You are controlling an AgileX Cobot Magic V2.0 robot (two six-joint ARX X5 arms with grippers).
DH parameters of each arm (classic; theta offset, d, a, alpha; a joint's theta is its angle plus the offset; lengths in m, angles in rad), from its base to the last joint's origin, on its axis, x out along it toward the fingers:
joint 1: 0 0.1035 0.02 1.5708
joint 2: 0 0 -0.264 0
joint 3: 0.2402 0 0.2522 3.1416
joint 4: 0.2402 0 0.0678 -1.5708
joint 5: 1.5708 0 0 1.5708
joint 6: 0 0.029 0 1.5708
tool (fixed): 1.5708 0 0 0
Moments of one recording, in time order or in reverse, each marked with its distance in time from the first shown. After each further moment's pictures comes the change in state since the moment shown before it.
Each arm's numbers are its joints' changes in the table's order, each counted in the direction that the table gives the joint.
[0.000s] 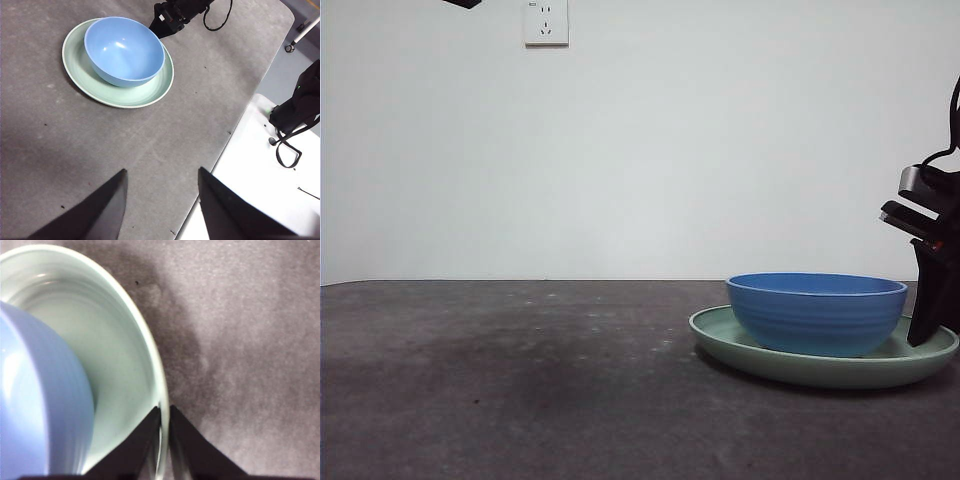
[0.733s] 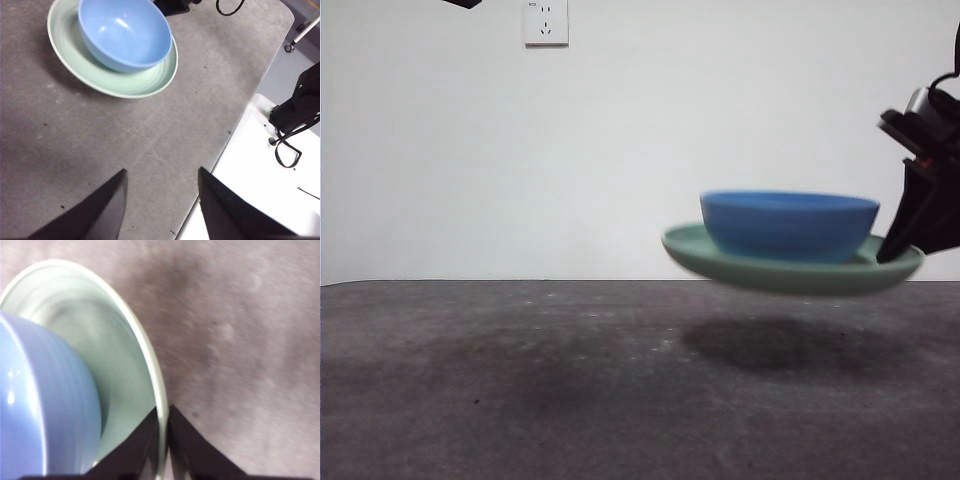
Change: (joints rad) left arm 0.000 0.000 0.000 0.000 0.000 0.000; right arm 0.004 0.174 0.000 -0.020 -0.166 0.114
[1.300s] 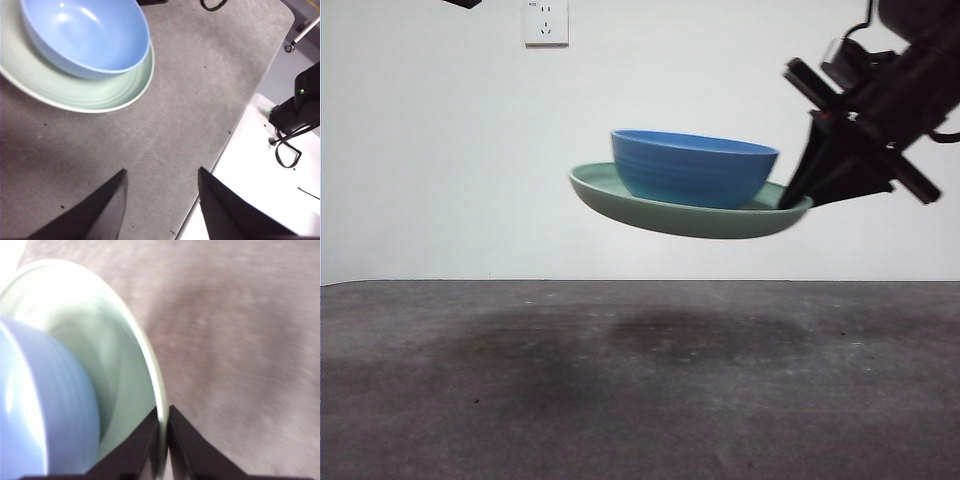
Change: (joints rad) left arm 0.000 0.000 0.000 0.000 0.000 0.000; right arm 0.240 -0.011 0.087 -0.130 0.083 0.167
